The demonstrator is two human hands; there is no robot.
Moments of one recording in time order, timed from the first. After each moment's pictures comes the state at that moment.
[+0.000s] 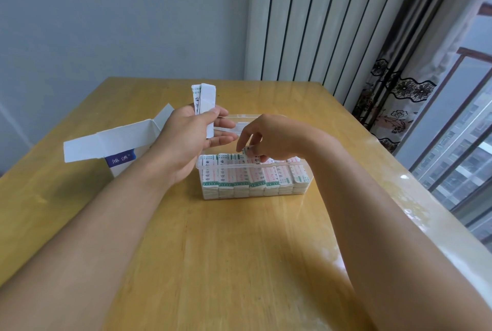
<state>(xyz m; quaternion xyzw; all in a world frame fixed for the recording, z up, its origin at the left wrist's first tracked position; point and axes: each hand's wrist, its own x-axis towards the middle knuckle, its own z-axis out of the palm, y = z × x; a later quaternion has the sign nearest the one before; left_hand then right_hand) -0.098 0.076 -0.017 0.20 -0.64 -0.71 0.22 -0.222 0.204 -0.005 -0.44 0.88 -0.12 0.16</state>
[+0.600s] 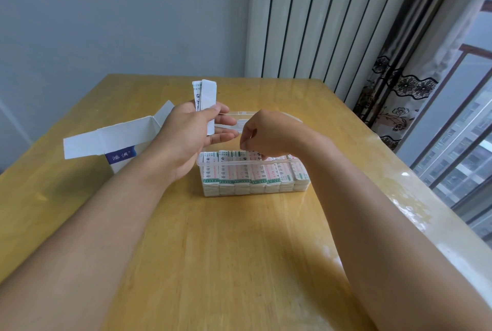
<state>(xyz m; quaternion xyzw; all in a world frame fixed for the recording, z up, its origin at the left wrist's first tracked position) -0.098 0.076 -0.016 0.19 -0.65 -0.70 0.22 -0.215 0.194 -0.010 -0.40 0.90 -0.13 0.12</state>
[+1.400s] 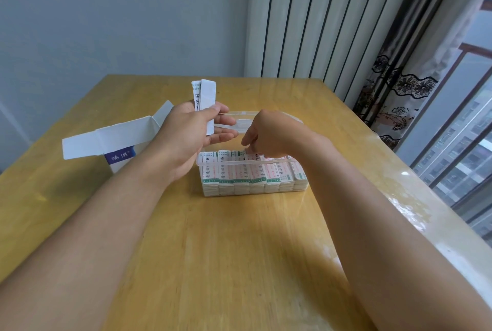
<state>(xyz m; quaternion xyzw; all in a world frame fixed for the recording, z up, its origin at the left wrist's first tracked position) -0.097 0.077 -0.015 0.20 -0.65 -0.70 0.22 -0.217 0.195 -0.011 -0.38 0.91 -0.11 0.10</state>
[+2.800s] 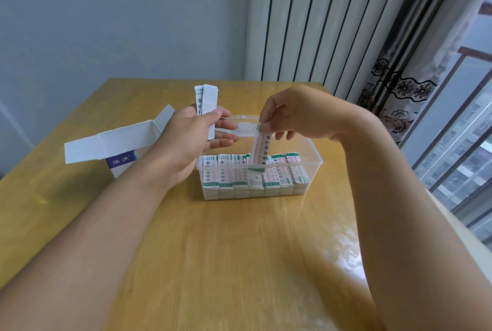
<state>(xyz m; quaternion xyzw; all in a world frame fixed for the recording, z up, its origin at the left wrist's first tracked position) -0.096 0.079 -0.013 0.19 -0.66 -0.70 0.21 -0.230 0.241 0.036 -0.44 0.85 -0.25 0.15</state>
